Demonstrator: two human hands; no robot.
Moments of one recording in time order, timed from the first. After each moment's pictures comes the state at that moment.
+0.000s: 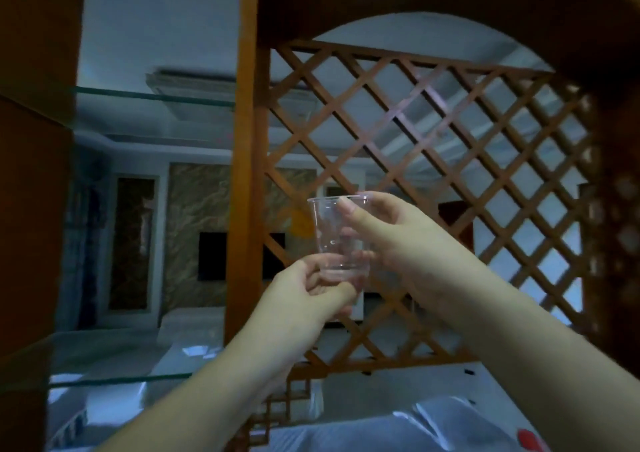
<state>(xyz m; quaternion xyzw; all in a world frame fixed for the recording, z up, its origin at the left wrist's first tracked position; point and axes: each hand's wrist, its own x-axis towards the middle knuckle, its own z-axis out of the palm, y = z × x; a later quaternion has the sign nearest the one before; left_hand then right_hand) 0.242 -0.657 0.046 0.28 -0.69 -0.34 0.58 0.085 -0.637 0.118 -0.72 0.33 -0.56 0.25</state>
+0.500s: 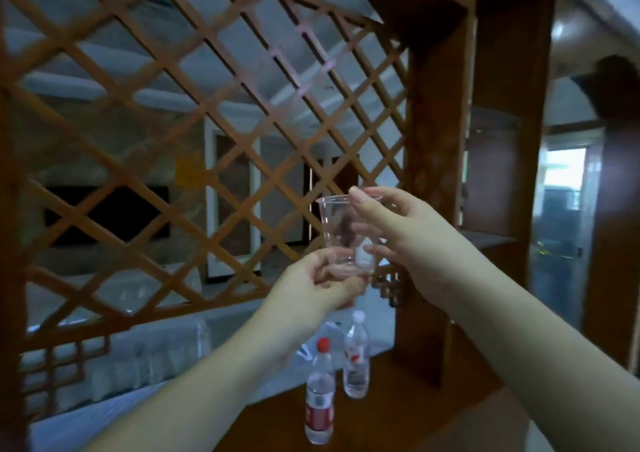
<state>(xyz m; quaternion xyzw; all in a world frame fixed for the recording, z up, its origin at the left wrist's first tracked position) -0.041 -0.643 -0.015 0.19 -0.73 -0.48 0.45 -0.183 -0.575 0.057 -0.59 0.47 -0.62 0.20</state>
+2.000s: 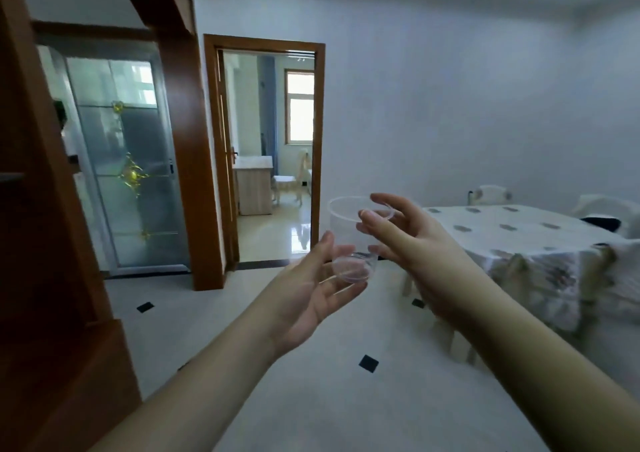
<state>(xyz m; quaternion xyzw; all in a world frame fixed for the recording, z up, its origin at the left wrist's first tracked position) -0.572 -0.435 -0.104 -0.07 -0.50 -0.86 -0.13 -0.564 -0.266 -0.059 -0.17 0.76 -0.62 -0.10</state>
